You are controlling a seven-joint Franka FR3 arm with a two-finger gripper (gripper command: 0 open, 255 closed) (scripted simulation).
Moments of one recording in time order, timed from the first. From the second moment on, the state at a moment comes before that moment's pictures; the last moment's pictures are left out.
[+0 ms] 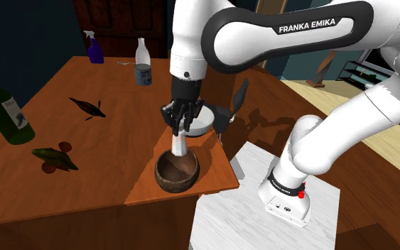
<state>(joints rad) 0.19 -0.48 0.39 -2.29 0.28 1.88 0.64</state>
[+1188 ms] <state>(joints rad) 0.19 -0.46 0.42 -2.41 0.30 2.03 0.63</state>
